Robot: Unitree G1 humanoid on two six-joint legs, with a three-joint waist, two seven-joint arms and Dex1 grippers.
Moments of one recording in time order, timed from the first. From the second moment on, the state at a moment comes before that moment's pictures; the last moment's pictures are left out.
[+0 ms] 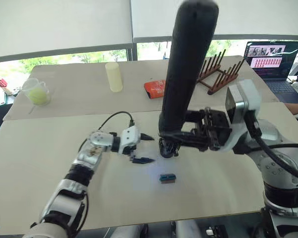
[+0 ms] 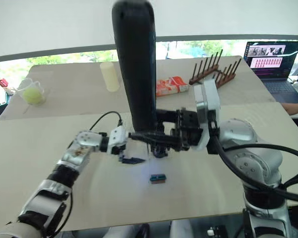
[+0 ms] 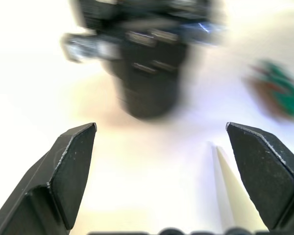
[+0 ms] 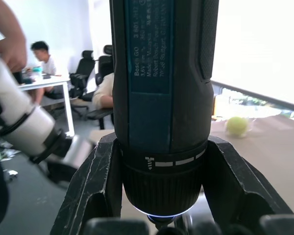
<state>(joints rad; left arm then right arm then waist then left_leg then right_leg) -0.55 0.51 -0.27 0.34 -0.16 -0.10 -1.42 -0.45 -0.62 -0.05 -0.58 0.99 0.64 0.93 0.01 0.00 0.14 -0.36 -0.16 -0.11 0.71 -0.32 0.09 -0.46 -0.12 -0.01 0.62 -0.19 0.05</state>
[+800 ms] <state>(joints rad) -0.43 0.45 -0.37 0.16 -0.14 -0.11 -1.37 -0.15 -0.55 0.06 -0.53 0.64 0.36 1.06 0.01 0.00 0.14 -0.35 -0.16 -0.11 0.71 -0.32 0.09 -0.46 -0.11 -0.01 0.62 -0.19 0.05</state>
